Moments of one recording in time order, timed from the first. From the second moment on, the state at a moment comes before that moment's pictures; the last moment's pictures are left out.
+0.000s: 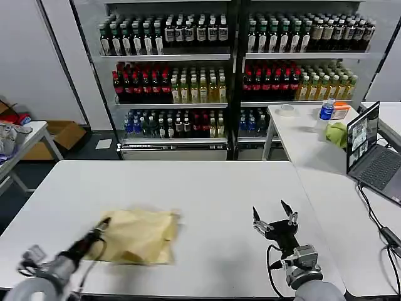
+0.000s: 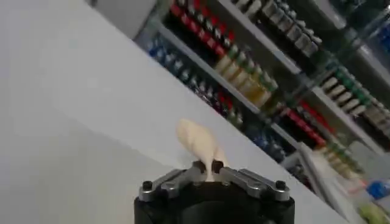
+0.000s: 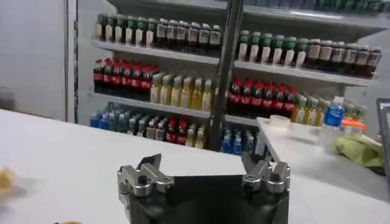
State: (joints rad) left arm 1.48 -1.14 -0.90 -2.01 -1.21 0.58 -0.12; right arm -1.41 1.09 0.35 2.18 0.27 -0.33 0.23
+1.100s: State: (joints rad) left arm 1.55 -1.17 -0.45 -2.11 -0.09 0.51 -0.33; right arm -1.51 1.18 0.37 2.22 0.18 -0.33 0.23
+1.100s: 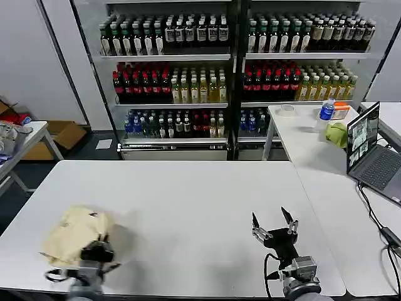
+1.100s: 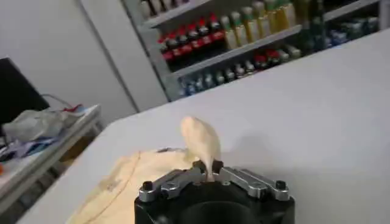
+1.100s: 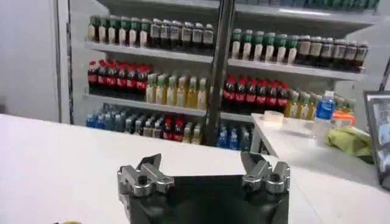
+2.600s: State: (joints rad) left arm 1.17 -1.45 -0.12 -1.94 -0.40 0.34 -0.30; right arm -1.41 1.16 0.35 2.17 0.27 -0.29 0.25
